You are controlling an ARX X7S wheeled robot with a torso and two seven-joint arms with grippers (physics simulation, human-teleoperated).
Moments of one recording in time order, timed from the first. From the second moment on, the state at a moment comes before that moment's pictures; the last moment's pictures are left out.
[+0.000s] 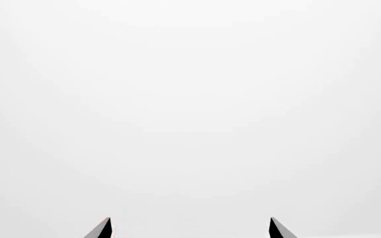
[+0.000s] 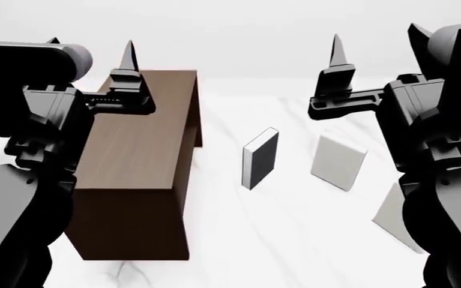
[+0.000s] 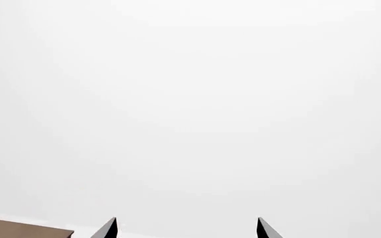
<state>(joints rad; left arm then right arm) -0.76 -0.21 -0.07 0.74 -0.42 -1.12 -0.16 0.88 0.21 0.03 -0.90 0.32 1.41 0.12</state>
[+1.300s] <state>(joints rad) -0.73 -0.24 -0.10 0.76 -0.48 -1.11 -0.17 1.85 0.74 -0.87 -0.08 1.42 1.56 0.39</state>
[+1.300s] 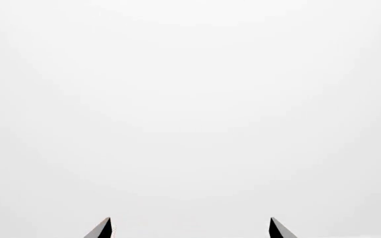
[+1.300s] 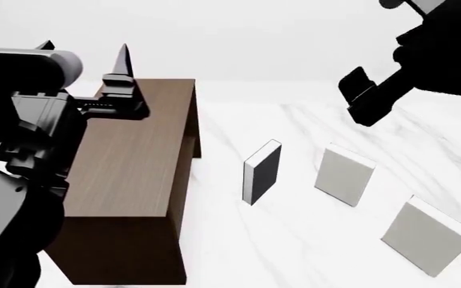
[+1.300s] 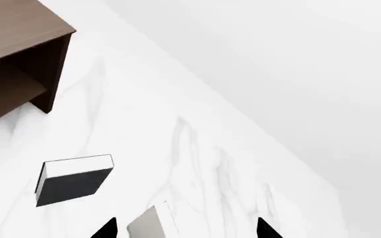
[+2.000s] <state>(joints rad) -0.71 -0.28 -0.12 0.76 -0.49 -1.08 -0.18 2.16 0.80 -1.85 0.19 1.30 1.49 -0.07</state>
